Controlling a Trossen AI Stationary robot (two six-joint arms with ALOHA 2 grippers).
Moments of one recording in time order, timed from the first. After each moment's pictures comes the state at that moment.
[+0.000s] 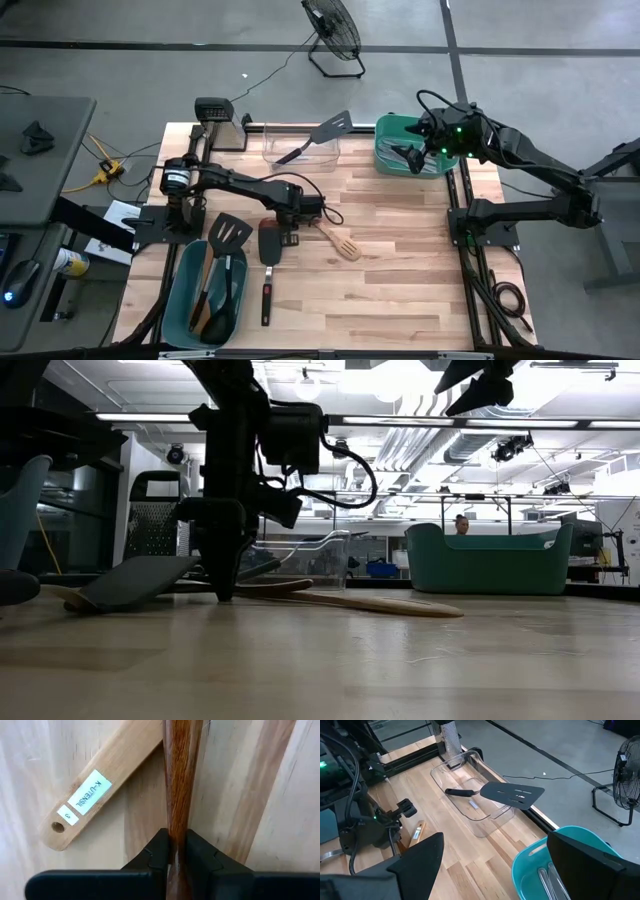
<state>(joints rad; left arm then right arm) 0.04 1.90 1.24 -0.83 -0.05 -0.08 -0.45 0.97 1.17 -0.73 0.07 0.18</state>
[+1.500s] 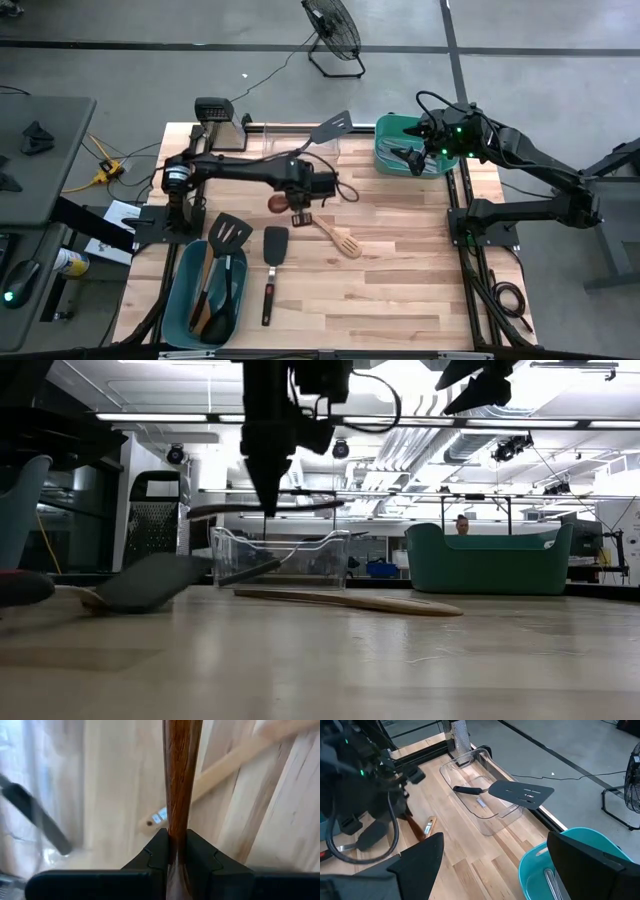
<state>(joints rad) 0.08 1.89 1.67 -1.19 -0.18 -0.10 -0.45 0.97 1.17 -0.73 0.02 0.16</state>
